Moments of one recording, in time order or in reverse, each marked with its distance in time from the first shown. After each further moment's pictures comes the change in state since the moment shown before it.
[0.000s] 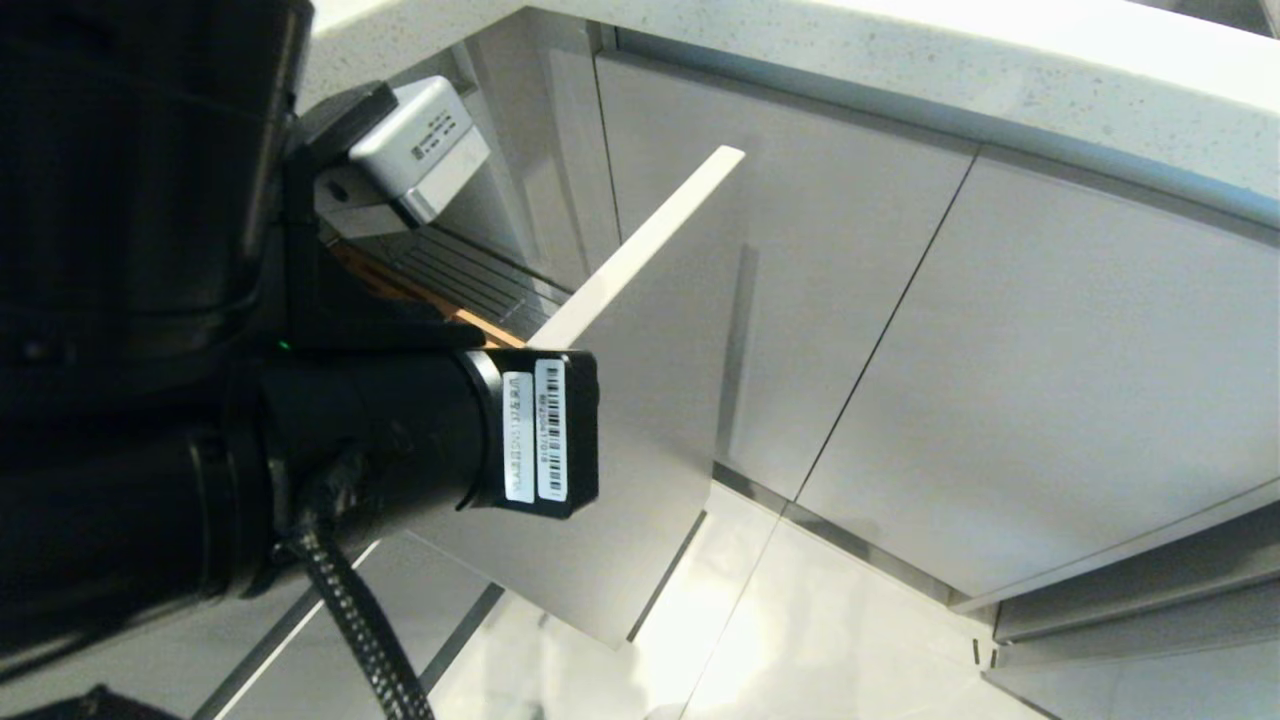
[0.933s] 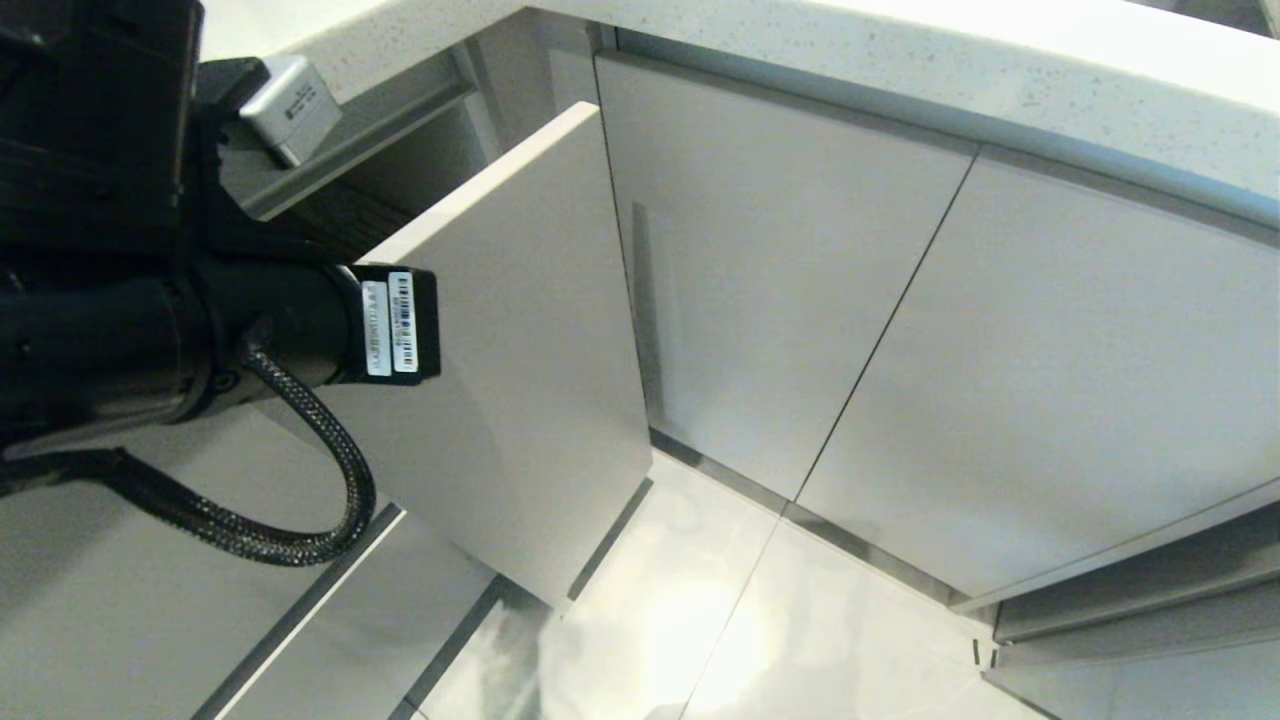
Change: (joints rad) left arm 0.372 -0.042 0.004 -0.014 -0.005 0.206; right arm 0.000 0.000 0.000 0.000 0.000 0.000
